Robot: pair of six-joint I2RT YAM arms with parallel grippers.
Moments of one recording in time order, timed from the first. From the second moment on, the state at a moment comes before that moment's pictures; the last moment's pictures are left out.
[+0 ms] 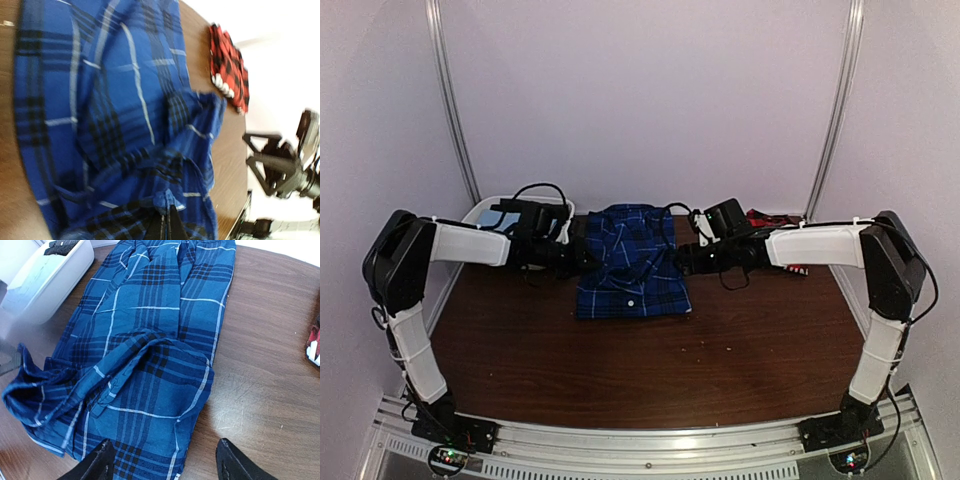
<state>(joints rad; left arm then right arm) -0.45 1.87 1.14 0.05 0.56 -0.74 0.62 1.85 1.26 -0.14 -0.04 0.37</state>
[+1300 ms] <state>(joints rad) -0.40 1.91 1.36 -0.13 0.30 -0.59 0.49 2.27 1.68 -0.10 -0.28 0.37</state>
